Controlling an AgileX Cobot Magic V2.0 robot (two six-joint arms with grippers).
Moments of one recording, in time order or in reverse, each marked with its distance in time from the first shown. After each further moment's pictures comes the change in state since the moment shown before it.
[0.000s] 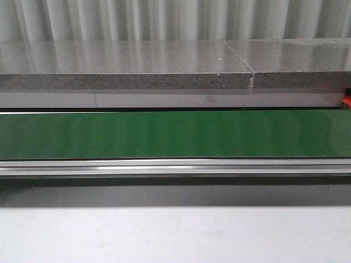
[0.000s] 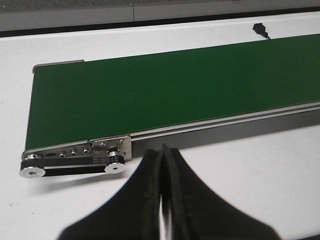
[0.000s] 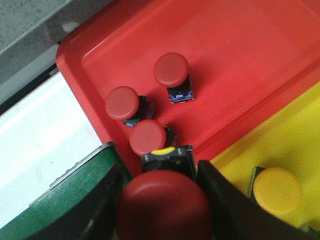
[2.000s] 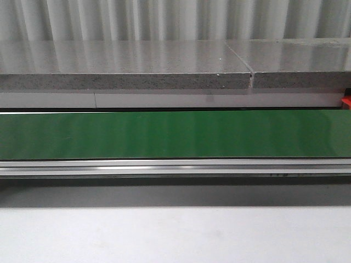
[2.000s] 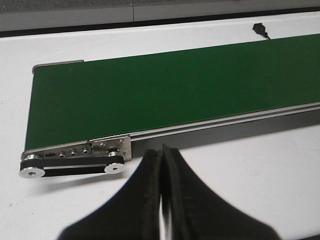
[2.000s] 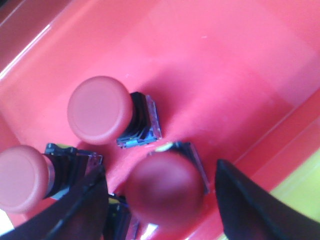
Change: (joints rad) left arm 0.000 0.000 0.000 0.000 0.000 0.000; right arm 0.000 0.354 0.000 0.024 -0.309 0.012
